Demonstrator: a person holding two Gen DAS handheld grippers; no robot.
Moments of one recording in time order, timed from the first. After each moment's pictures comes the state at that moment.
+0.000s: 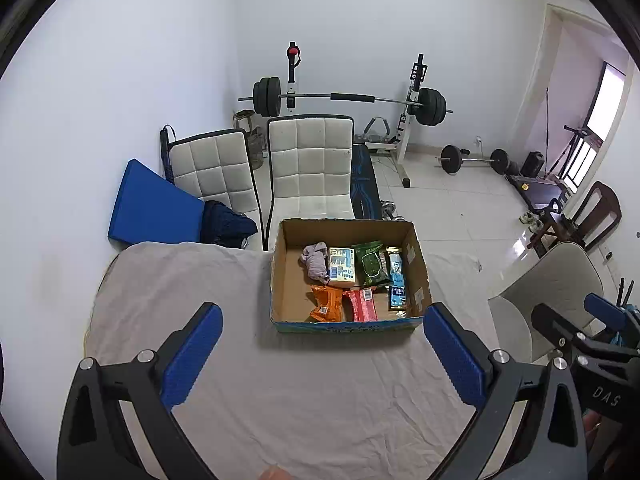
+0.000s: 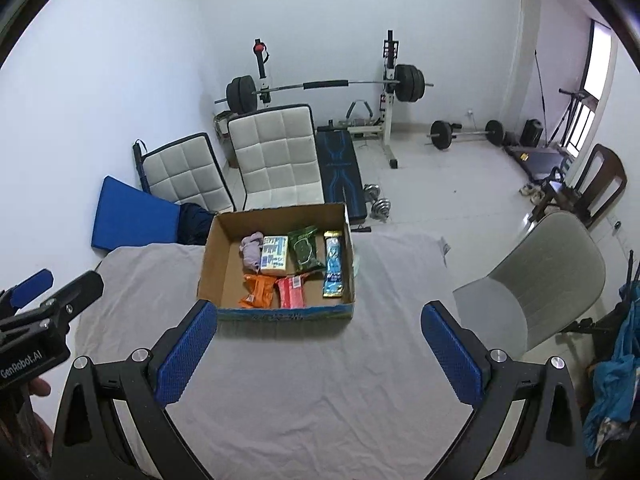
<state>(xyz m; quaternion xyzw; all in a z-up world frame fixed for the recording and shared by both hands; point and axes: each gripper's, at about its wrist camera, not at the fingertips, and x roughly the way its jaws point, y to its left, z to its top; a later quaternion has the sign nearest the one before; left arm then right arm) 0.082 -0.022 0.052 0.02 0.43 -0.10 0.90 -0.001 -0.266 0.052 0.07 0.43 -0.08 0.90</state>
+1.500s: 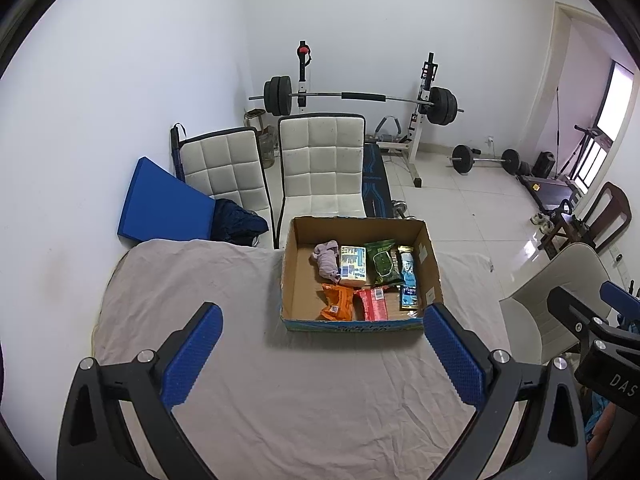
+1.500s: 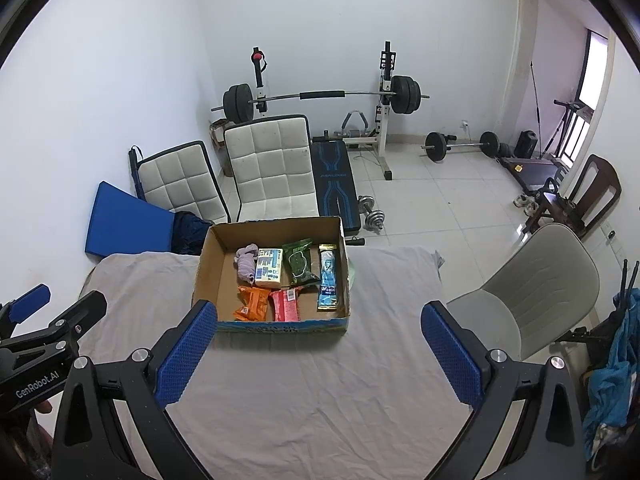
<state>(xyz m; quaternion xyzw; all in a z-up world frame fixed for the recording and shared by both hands) 0.083 -0.021 0.045 0.02 0.43 -0.07 0.90 0.004 -0.265 0.056 0.06 0.42 -0.08 0.90</state>
